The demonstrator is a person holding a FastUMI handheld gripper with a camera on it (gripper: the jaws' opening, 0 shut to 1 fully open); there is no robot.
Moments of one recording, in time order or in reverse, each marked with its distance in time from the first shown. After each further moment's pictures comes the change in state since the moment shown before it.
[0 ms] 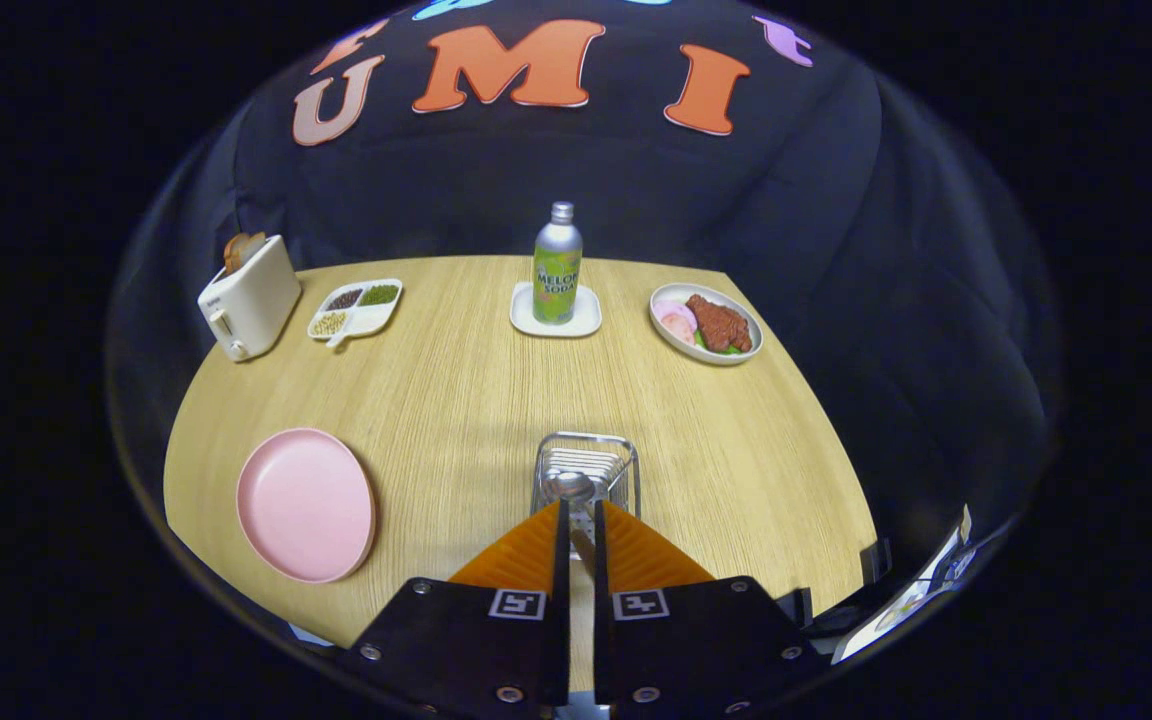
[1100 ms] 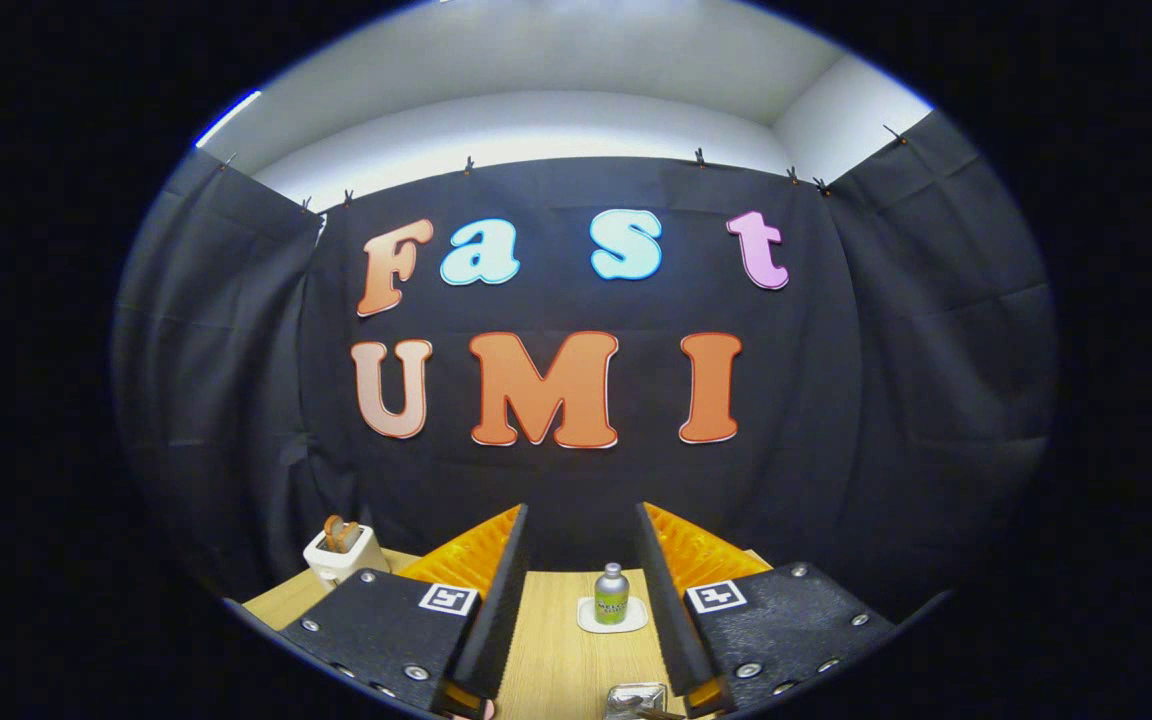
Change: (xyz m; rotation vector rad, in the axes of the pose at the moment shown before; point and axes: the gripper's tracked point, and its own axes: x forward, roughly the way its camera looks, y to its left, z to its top) arm -0.179 0.015 0.246 0.108 -0.826 0.119
